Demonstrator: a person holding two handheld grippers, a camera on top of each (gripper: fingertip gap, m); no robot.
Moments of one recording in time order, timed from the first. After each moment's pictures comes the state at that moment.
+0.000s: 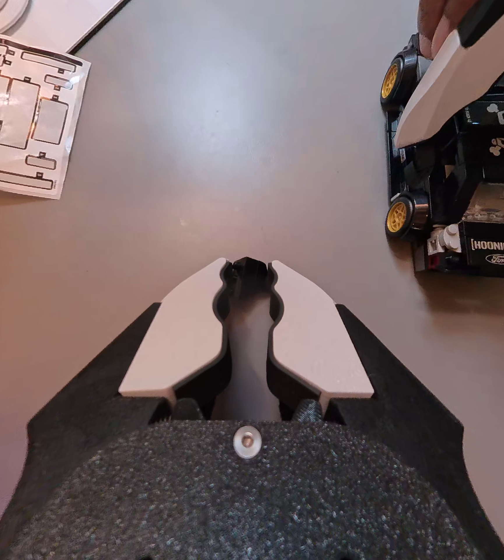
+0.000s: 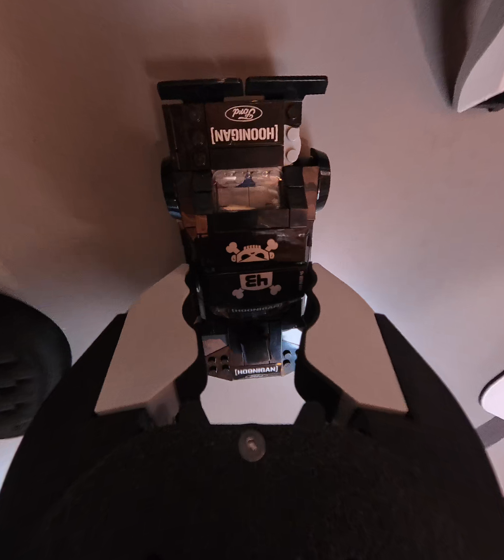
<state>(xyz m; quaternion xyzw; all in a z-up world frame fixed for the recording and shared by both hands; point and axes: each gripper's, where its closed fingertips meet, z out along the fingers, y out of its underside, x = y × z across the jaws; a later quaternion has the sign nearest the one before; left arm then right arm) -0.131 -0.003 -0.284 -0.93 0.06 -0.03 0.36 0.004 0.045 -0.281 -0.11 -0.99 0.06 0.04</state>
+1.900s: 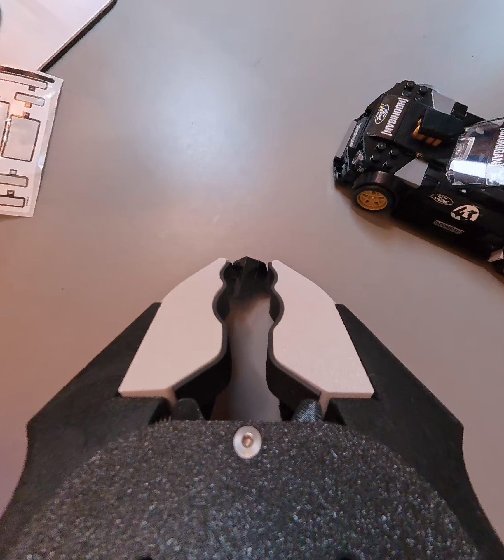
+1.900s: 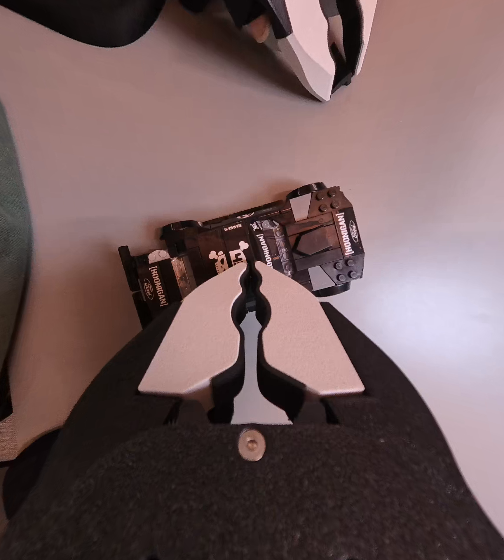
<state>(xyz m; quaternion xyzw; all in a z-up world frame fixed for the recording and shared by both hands) -0.118 0.002 -0.284 -0.92 0.08 -0.05 0.38 0.025 0.022 -0.244 -0.44 -0.86 0.24 0.11</state>
